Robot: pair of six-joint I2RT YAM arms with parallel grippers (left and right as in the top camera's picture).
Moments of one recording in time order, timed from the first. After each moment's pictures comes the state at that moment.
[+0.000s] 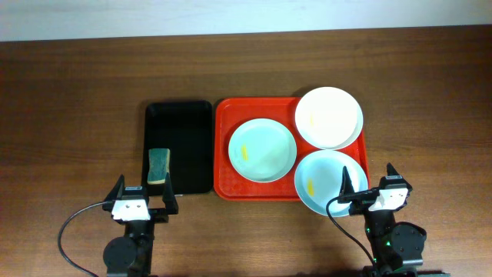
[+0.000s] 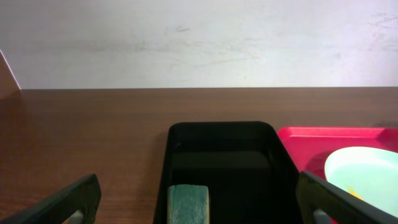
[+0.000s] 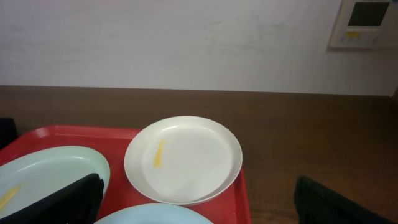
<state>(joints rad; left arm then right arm) -0.04 0.01 0.01 -0.08 -0.05 -0.01 0.02 0.00 0.01 -0.07 -0.02 0.00</state>
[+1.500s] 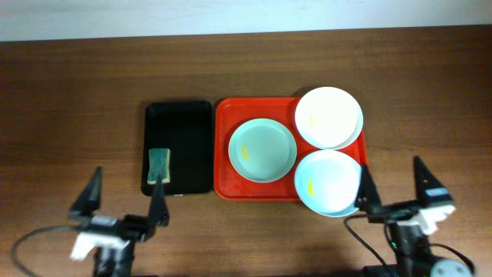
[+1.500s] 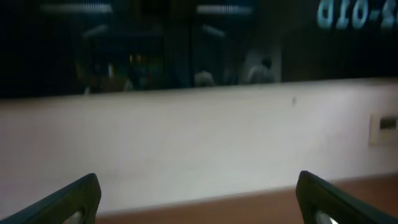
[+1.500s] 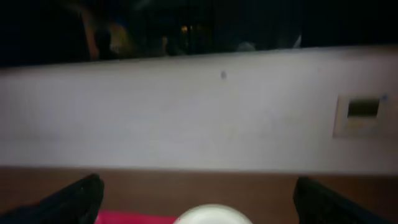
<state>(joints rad) -0.04 0.04 0.43 -0.05 0.13 -0.01 0.02 0.03 0.41 -0.16 -0.10 0.08</state>
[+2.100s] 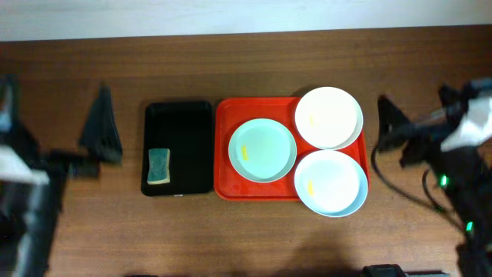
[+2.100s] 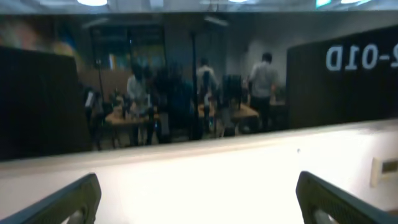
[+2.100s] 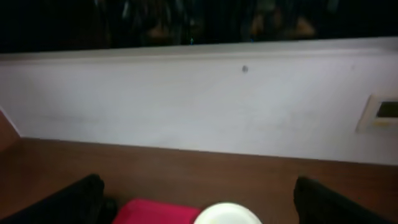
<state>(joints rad) -0.04 0.87 1.61 -0.52 0.12 0.00 0.02 0.88 1.43 -0.71 -0.19 0.07</state>
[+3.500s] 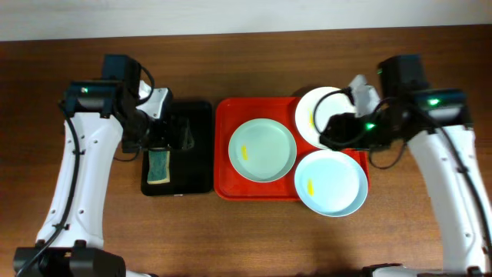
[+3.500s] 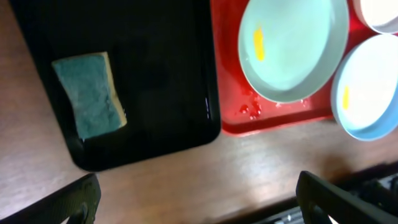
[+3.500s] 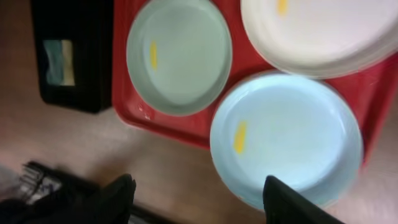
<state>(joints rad) -0.06 1.63 1.59 -1.39 0.29 0.01 0.09 1.48 1.49 -1.30 -0.40 0.07</state>
